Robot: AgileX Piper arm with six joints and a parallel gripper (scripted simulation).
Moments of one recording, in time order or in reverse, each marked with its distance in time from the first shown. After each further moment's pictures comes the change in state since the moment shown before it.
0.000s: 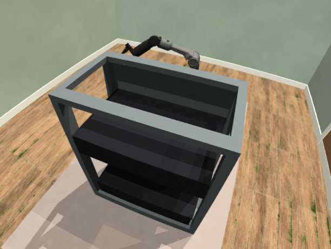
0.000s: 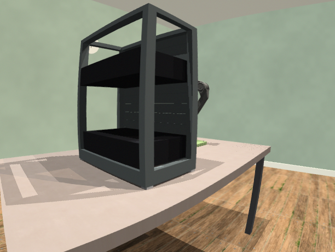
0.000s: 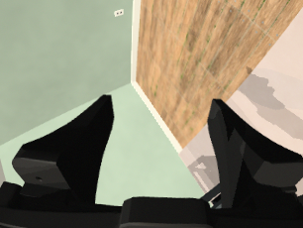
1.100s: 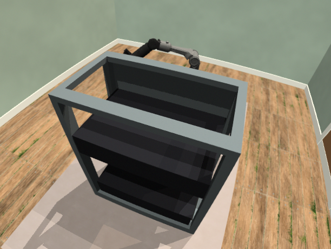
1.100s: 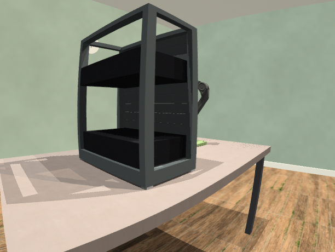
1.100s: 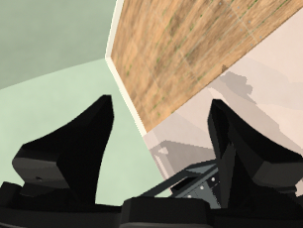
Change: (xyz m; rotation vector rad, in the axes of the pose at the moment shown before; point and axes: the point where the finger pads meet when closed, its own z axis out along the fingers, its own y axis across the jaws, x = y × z) arm 0.035 -0.020 0.012 0.045 0.087 -0.233
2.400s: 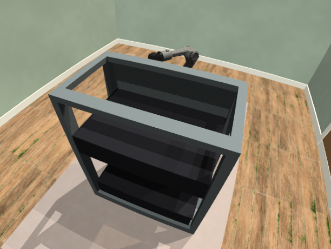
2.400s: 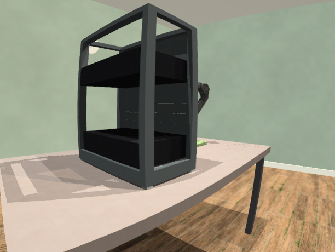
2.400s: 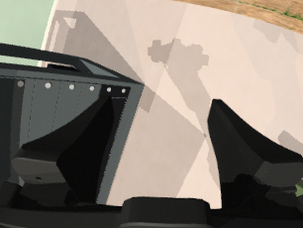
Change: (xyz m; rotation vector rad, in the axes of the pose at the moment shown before) arm 0.149 -0.081 0.017 0.009 0.385 -1.007
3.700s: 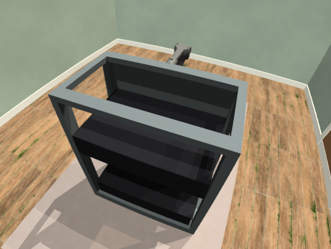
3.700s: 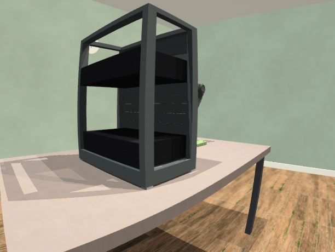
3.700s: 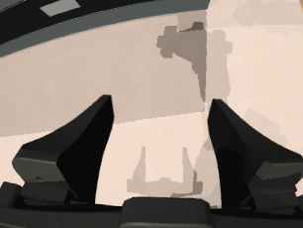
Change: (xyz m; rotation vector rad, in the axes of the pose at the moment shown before) arm 0.160 0.028 0.010 -0.227 0.253 -1.064
